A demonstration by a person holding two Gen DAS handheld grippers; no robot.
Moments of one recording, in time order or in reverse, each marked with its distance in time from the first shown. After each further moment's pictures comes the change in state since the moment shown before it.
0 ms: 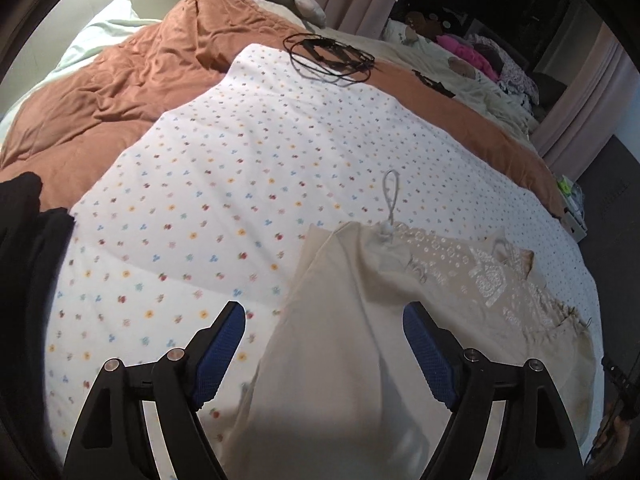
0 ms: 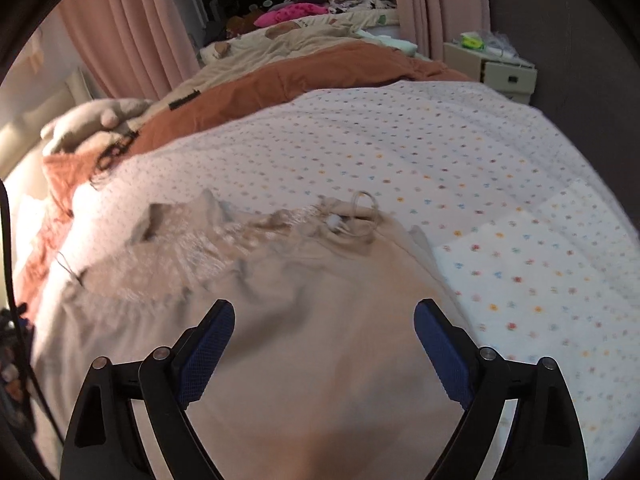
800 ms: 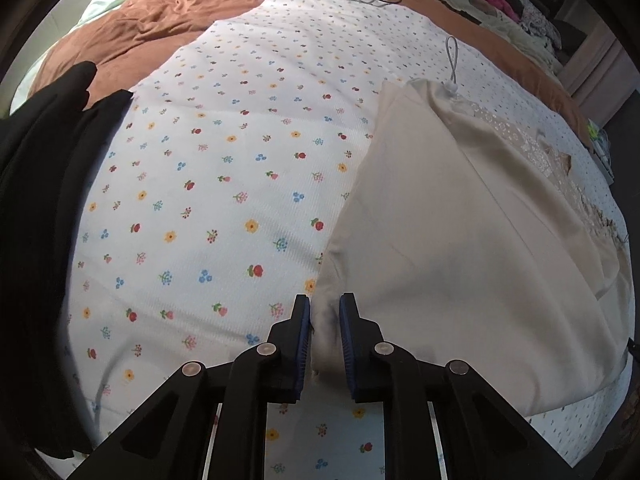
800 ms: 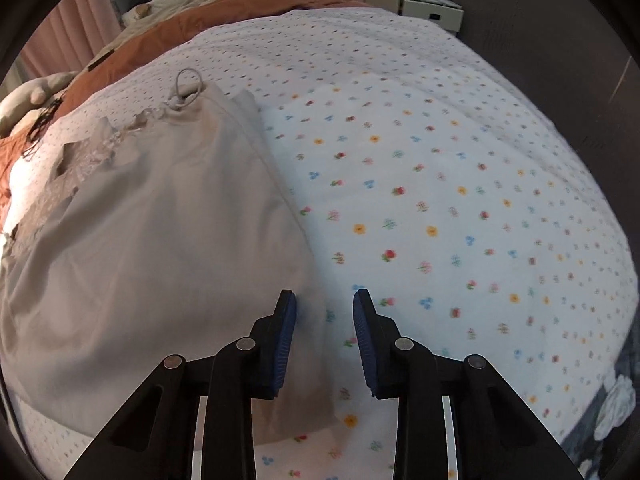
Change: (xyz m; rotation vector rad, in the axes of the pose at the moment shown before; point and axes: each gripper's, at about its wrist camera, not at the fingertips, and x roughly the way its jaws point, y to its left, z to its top) left arm -0.006 0.051 -0.101 0.053 0.189 0.107; right arm -0.026 -0.096 -0.085 0.115 0.173 -0.198
